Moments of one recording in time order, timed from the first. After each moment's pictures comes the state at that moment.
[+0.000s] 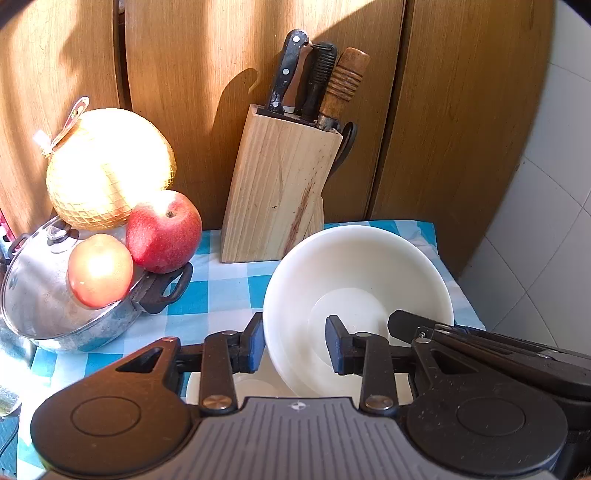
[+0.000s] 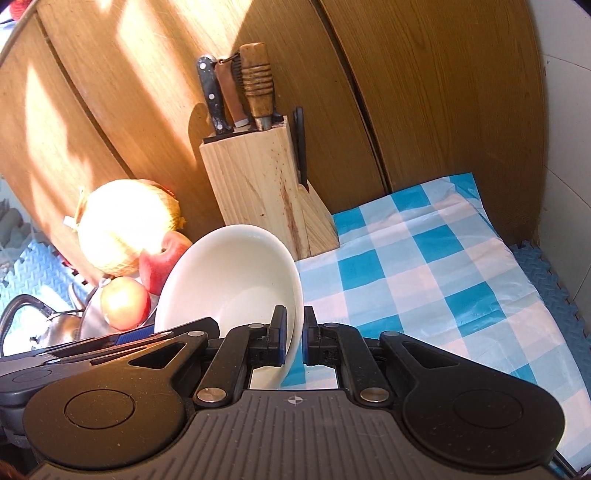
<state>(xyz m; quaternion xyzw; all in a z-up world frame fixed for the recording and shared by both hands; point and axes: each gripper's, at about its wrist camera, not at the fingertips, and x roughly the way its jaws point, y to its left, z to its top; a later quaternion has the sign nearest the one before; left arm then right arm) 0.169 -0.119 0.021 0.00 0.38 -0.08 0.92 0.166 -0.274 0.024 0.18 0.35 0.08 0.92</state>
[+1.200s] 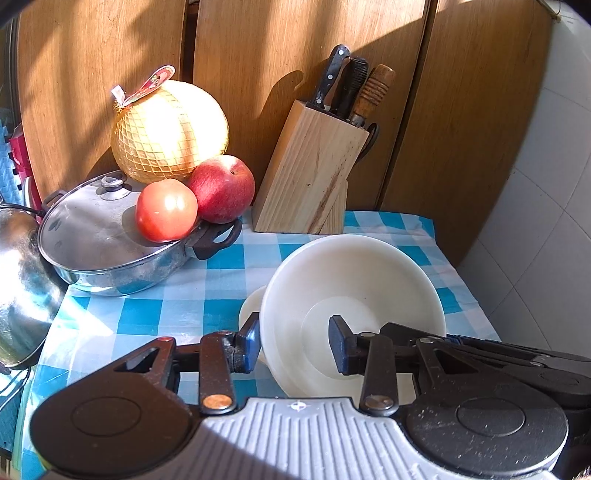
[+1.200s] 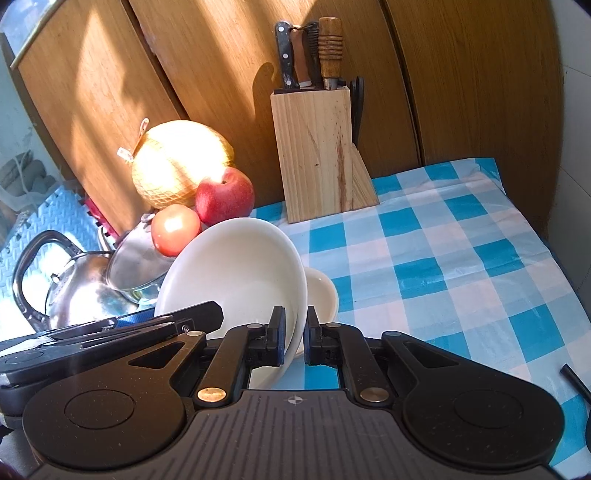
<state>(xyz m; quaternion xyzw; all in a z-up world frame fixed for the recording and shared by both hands) 0.096 -0.060 0.011 -0.04 0.36 -0.09 0.93 0.101 -0.216 0.022 0.14 0.36 0.10 0.92</state>
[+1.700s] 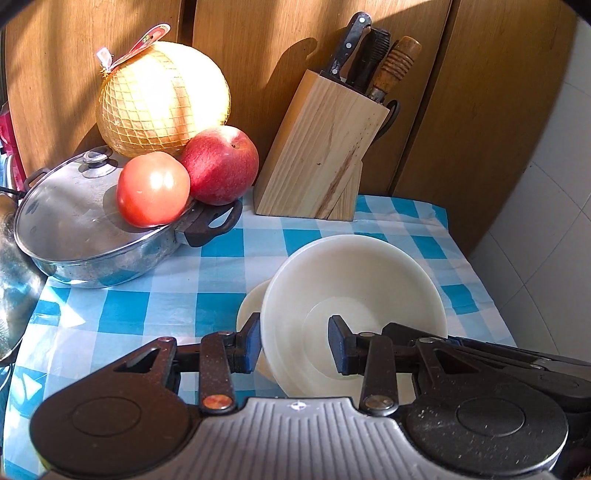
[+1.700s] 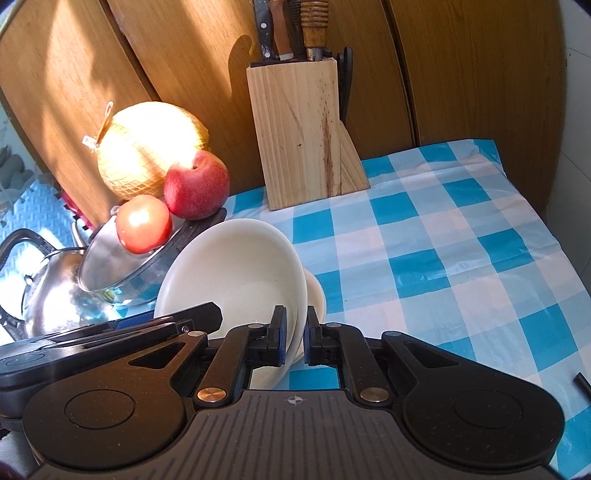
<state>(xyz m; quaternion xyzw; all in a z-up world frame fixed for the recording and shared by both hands) 0.139 -0.060 -0.013 -0.05 0.40 -0.09 0.91 0.139 -0.212 -0.002 0.14 0.39 0.08 0.91</state>
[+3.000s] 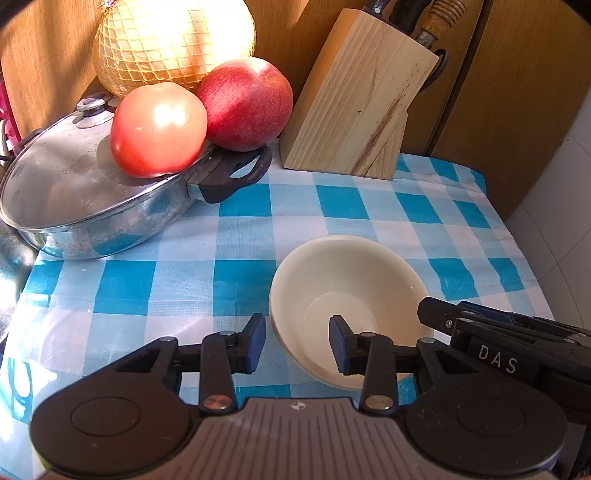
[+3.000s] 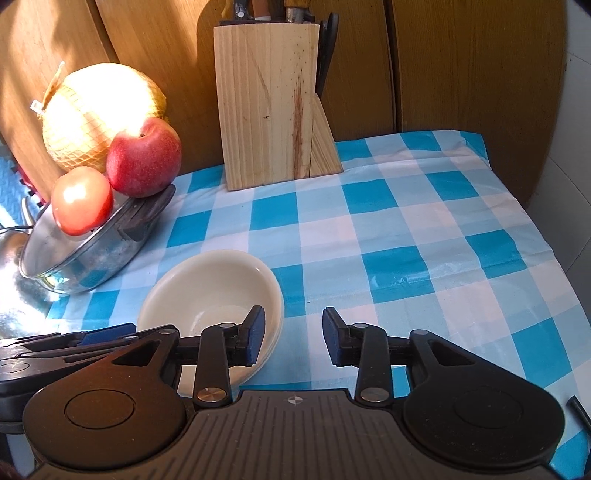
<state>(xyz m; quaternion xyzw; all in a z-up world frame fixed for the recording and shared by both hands) 0.173 -0.050 -0.060 -0.04 0.46 -0.06 0.89 0.171 -0.209 -0.036 0.09 0.43 0.03 0.90</state>
